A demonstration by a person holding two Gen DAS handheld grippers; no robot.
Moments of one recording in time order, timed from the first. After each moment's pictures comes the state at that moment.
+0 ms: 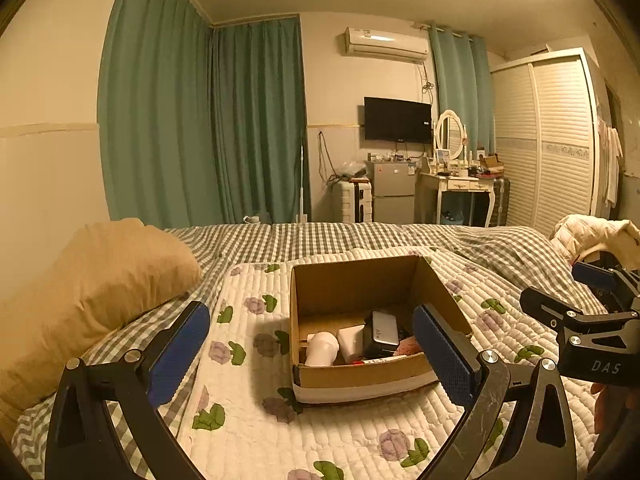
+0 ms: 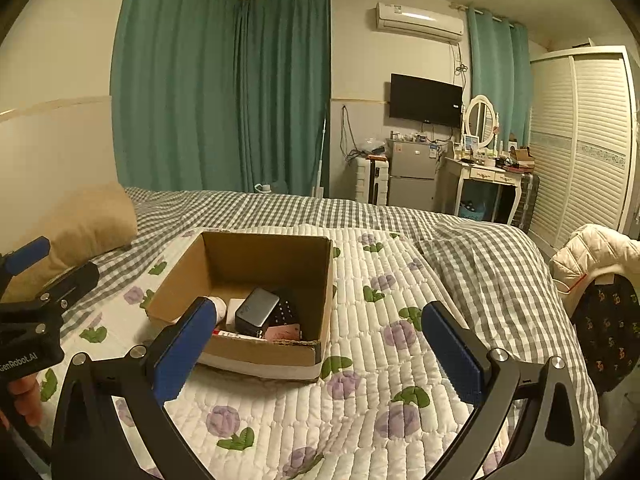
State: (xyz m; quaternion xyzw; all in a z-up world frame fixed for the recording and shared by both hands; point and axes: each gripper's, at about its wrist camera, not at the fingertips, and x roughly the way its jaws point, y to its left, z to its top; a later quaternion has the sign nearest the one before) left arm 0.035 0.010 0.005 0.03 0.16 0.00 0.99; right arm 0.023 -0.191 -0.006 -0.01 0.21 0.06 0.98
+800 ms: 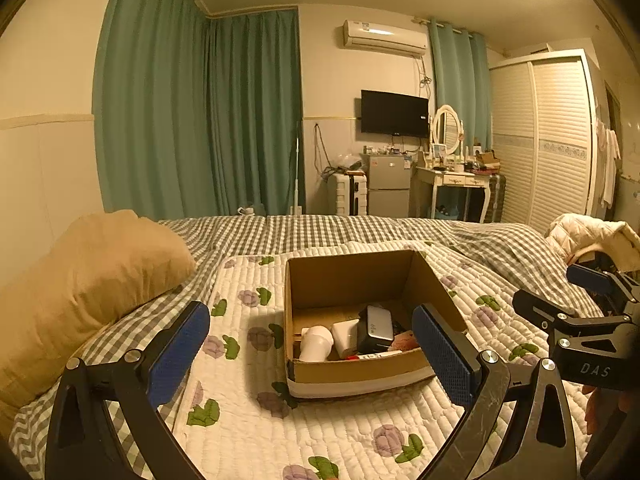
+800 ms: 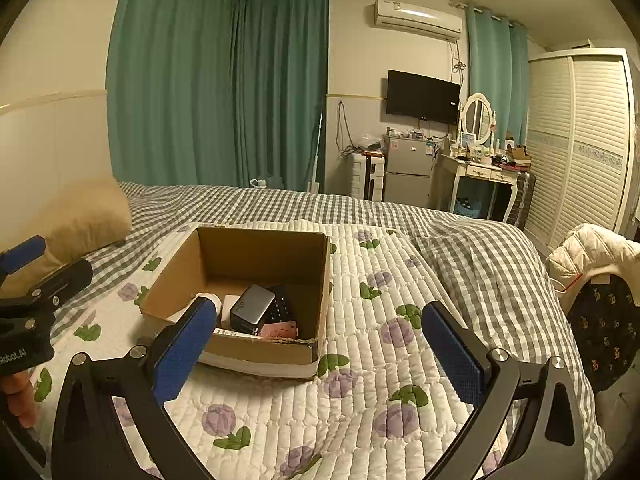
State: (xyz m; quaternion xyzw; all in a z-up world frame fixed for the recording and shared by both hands) left arm 0.037 0.007 0.007 0.02 0.18 -0.01 0.98; right arm 0.028 -0.193 -0.010 -0.01 0.22 0.06 0.97
